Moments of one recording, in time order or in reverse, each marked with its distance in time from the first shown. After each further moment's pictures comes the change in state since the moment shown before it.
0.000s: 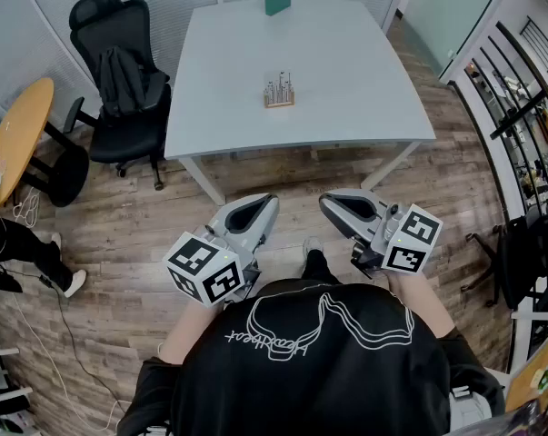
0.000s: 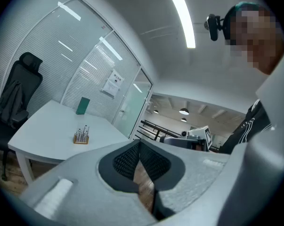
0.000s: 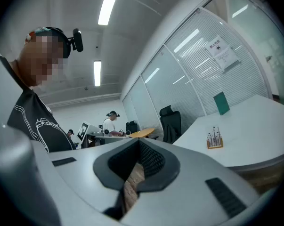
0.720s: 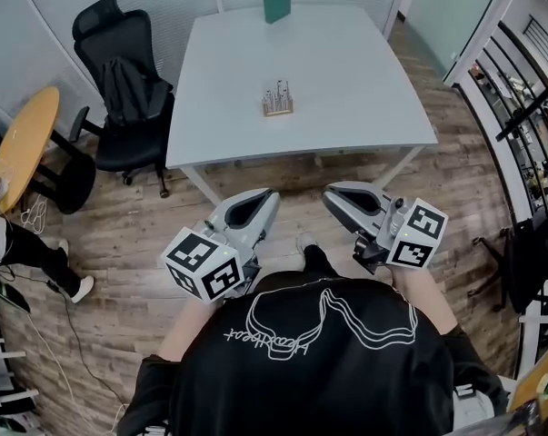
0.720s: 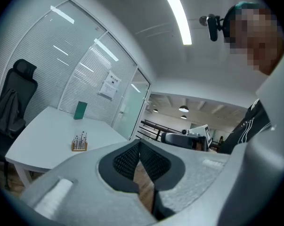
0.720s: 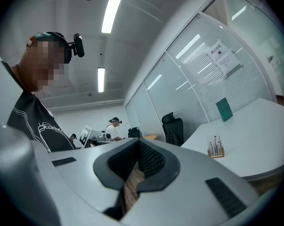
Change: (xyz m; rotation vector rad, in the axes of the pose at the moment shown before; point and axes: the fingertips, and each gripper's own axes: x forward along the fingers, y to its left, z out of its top) left arm 0.019 -0.009 0.015 0.058 0.012 0.000; right arm -0.013 -0.009 0.026 0.000 -0.080 0.035
